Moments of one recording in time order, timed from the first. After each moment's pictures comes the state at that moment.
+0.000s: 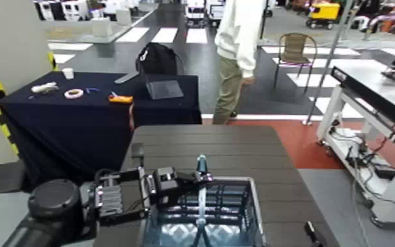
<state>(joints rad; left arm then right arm) -0.42 0.27 -0.23 -1.32 1.66 1.11 -0.09 0.43 -0.10 0.19 -1.74 0.05 -0.42 -0.21</state>
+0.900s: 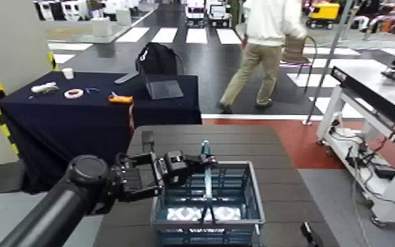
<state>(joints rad) -0.69 0.20 -0.38 -0.92 1.49 0.99 -0.37 0.42 -0.10 0.21 -1.72 0.04 -0.45 -0.21</state>
